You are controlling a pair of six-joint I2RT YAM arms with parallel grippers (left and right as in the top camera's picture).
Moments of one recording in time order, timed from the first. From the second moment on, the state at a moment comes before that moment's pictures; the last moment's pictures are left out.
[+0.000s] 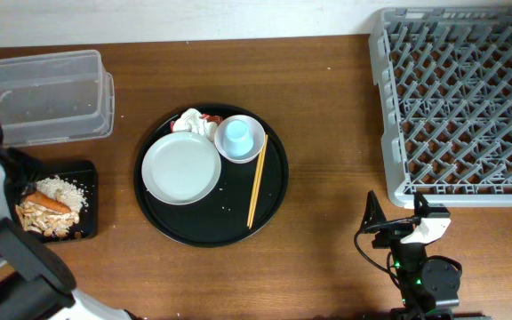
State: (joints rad) left arm 0.62 1.86 1.47 -0.91 -0.10 -0.52; right arm 0.04 0.01 0.01 -0.08 0.00 0.22
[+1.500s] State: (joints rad) left arm 0.70 1.82 1.53 -1.02 0.37 -0.54; right arm 0.04 0.01 0.01 -0.08 0.00 0.22
